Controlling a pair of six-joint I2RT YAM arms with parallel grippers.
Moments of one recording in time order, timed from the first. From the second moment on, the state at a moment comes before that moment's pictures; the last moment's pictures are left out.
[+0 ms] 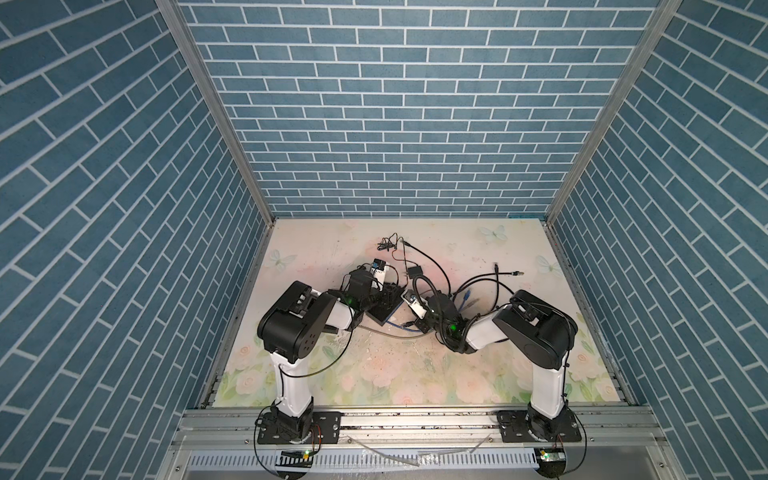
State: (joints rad) left arm -0.46 1.91 0.72 0.66 0.31 -0.26; right arm 0.86 1.94 0.70 0.74 0.05 -0.27
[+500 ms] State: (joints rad) left arm -0.51 1.89 0.74 0.56 0.33 -0.33; right arm 0.85 1.82 0.60 0.68 -0.01 -0.28
